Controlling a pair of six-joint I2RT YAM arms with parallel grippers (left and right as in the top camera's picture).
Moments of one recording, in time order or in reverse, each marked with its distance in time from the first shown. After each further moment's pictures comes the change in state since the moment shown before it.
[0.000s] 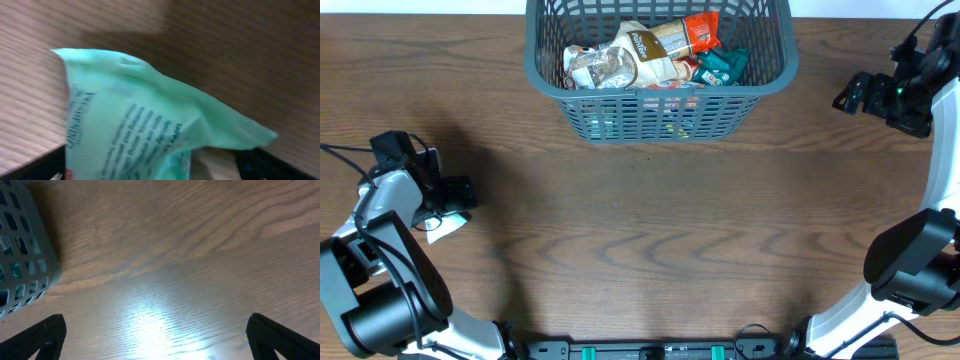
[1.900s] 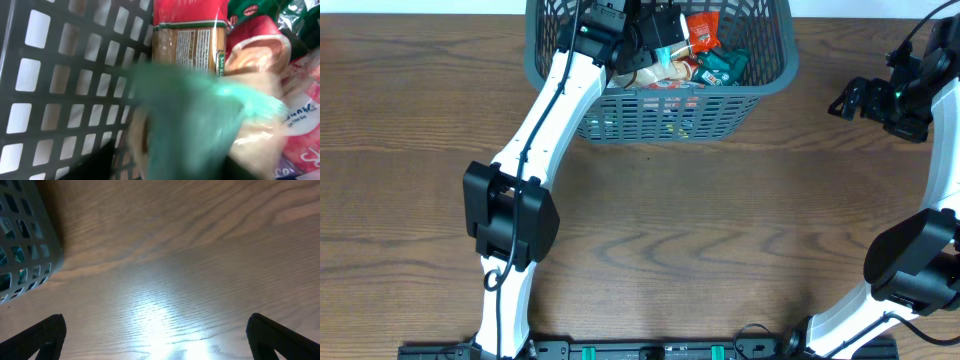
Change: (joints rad) left arm -0.867 0.440 1.203 -0.186 0.037 0.808; right arm 0.000 0.000 -0.002 -0.053 -0.024 -0.015
